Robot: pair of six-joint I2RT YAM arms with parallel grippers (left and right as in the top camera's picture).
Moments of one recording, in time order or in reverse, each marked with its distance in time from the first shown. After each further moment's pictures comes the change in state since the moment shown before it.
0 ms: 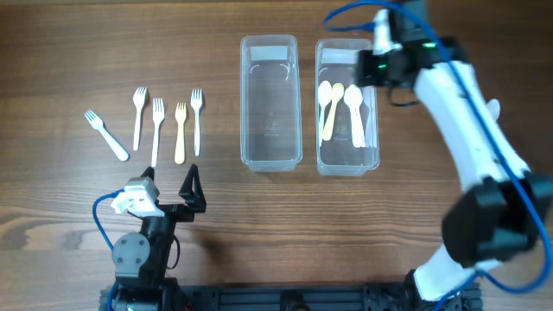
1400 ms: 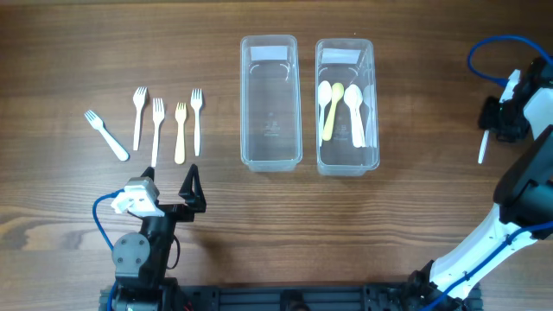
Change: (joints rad) left arm 0.000 0.000 0.000 0.000 0.000 0.000; right arm -0.656 0.318 -0.138 0.211 0.053 -0.279
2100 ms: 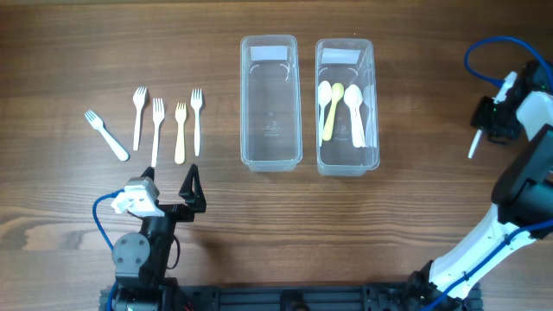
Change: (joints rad) left arm 0.000 0.000 0.000 0.000 0.000 0.000; right arm 0.038 -0.008 -0.040 0.053 -0.040 0.081
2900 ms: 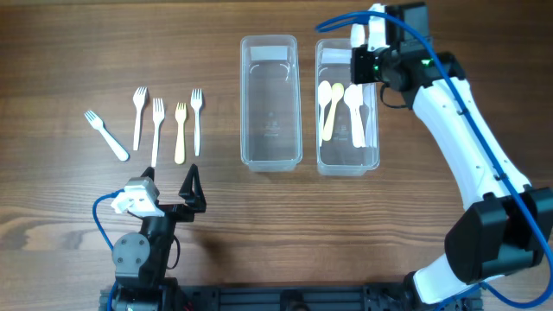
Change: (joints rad) left arm 0.000 0.000 0.000 0.000 0.000 0.000; right arm 0.694 -0.364 0.046 0.003 -0.088 0.131
